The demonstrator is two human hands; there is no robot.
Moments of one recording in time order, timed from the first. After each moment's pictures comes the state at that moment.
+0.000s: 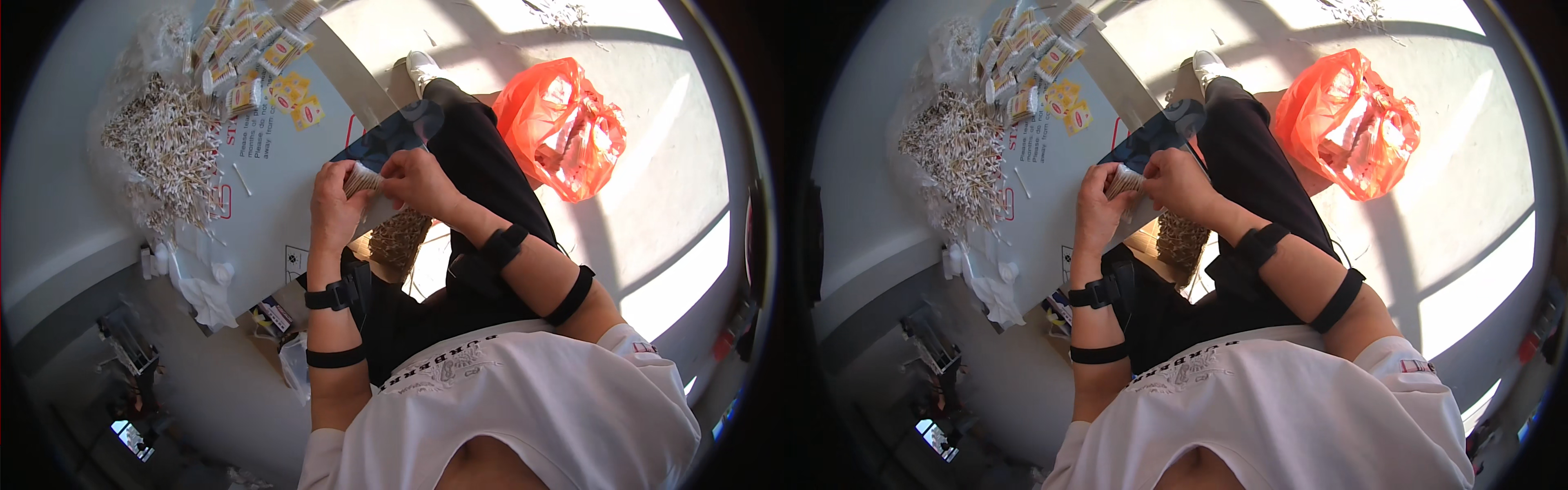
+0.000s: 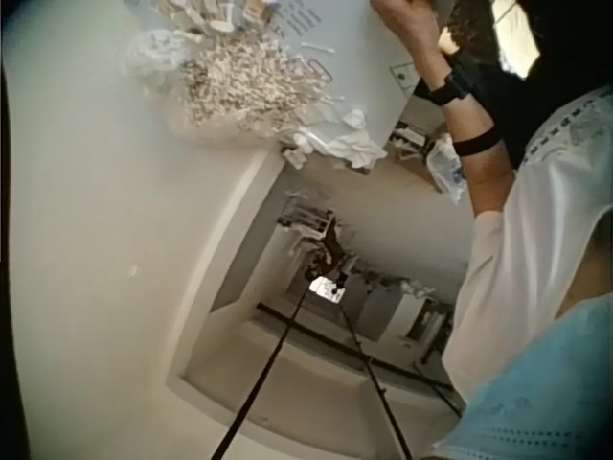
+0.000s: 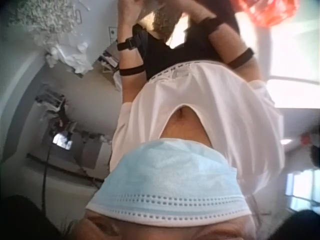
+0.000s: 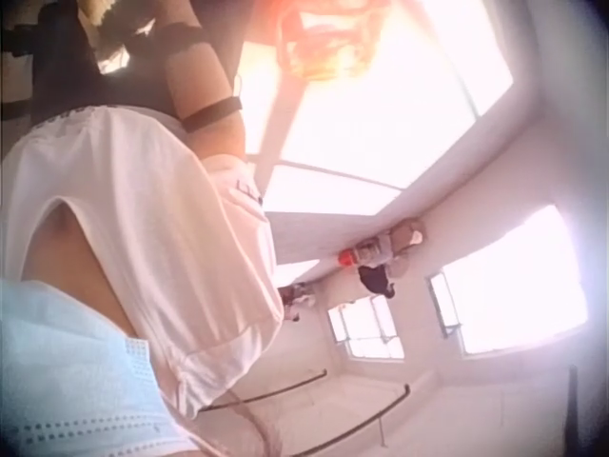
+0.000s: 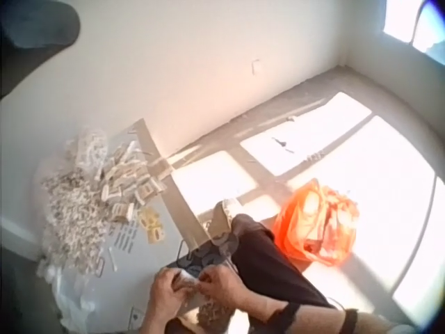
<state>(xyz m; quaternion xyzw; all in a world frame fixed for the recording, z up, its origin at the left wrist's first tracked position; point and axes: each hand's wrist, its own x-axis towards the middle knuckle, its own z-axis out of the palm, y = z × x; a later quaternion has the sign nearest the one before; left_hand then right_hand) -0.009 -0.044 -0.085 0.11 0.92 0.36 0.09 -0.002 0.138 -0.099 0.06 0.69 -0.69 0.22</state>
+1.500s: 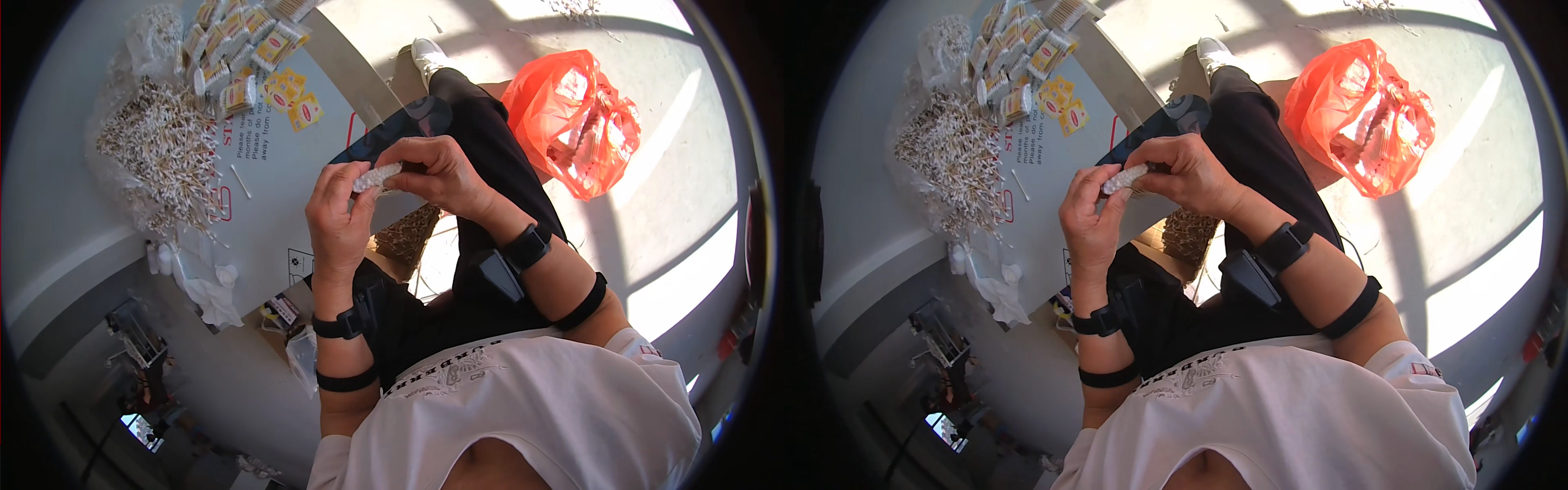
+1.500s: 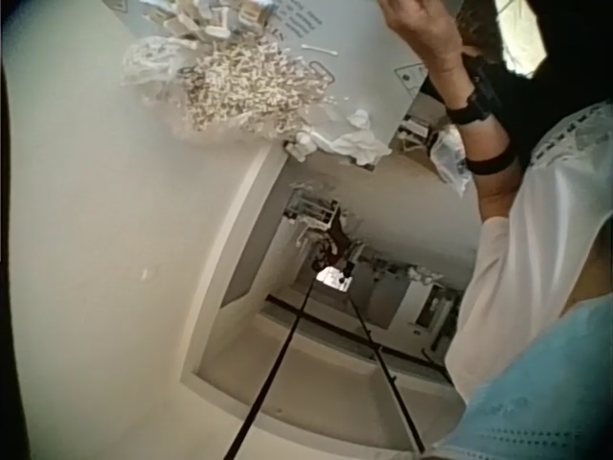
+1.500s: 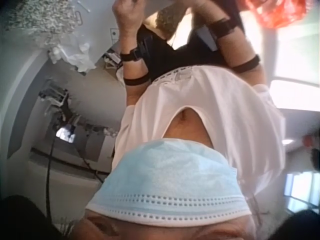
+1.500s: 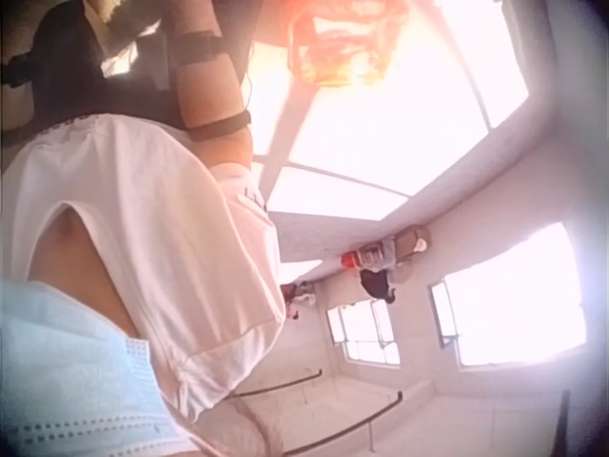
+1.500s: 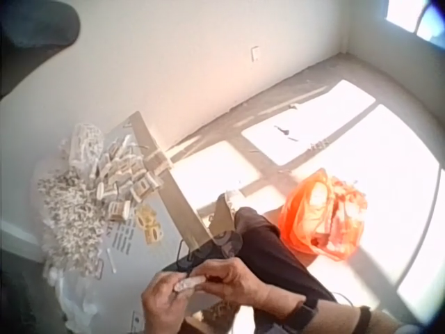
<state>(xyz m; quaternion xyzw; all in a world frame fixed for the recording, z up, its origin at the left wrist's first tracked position) -0.004 -0.012 -0.038 0.15 0.89 0.42 -0.02 -0.012 0.164 -0.091 -0.11 0.63 -0.76 0.09</state>
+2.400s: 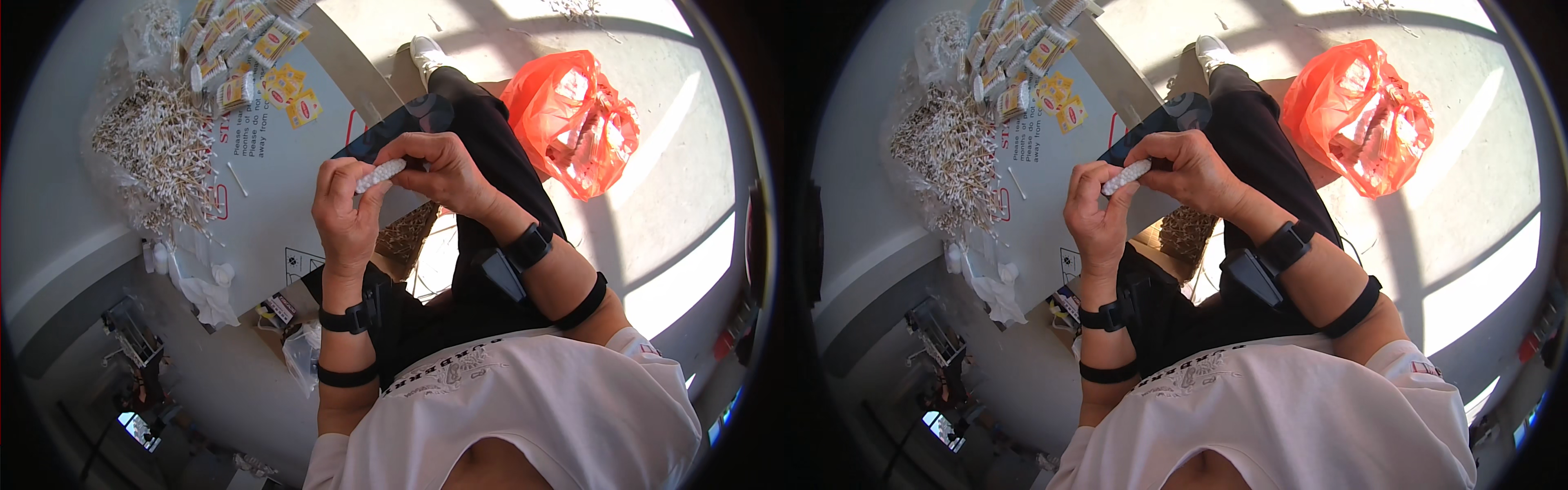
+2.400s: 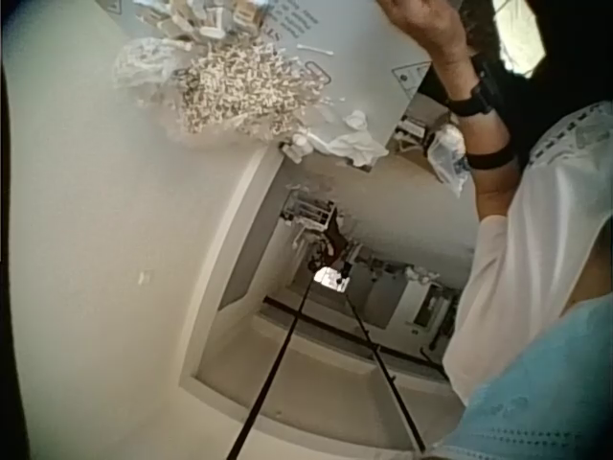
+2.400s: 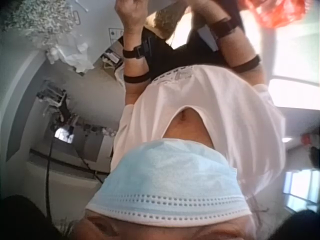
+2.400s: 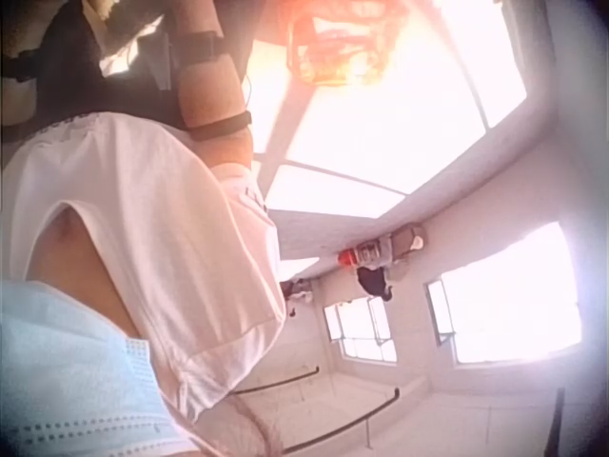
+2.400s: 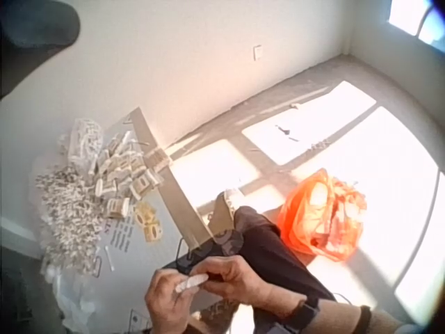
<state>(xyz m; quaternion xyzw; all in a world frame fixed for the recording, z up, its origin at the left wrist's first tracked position) -0.004 -0.006 -0.051 0.18 0.89 0.42 -0.10 -0.015 0.164 -0.084 -0.10 0.64 -0.76 0.10</state>
